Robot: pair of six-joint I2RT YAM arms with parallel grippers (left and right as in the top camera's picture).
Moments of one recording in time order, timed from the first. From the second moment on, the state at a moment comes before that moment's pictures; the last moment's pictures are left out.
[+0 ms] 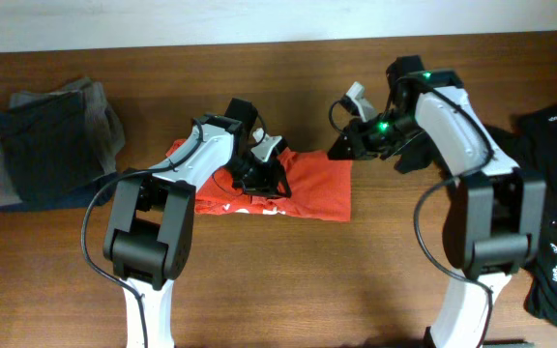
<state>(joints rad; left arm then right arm) -0.35 2.19 1.55 -0.90 0.62 -0.02 0.08 2.09 1.70 -1.18 -0.85 -0.25</state>
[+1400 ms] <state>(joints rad) -0.11 1.75 1.53 -1.00 0.39 -0.01 0.10 1.91 1.88 -1.18 -0.51 -0.05</state>
